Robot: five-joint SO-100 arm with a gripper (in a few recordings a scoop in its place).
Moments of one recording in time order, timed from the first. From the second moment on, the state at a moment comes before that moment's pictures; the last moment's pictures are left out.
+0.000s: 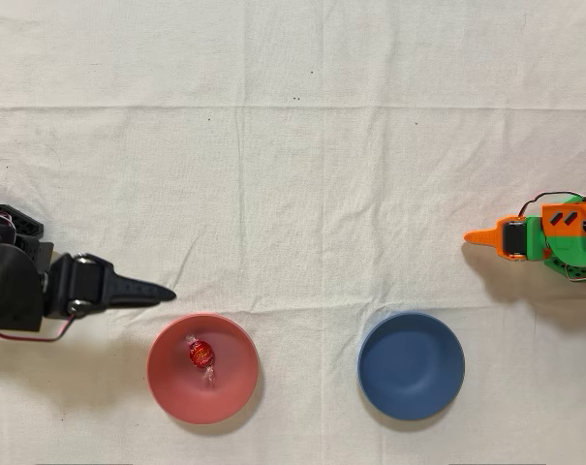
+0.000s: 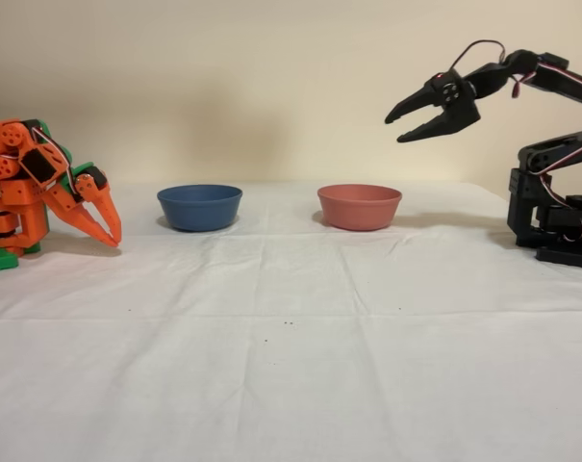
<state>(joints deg) 14.4 159.9 133.2 55.5 -21.4</state>
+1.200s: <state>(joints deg) 4.4 184.2 160.2 61.2 -12.2</state>
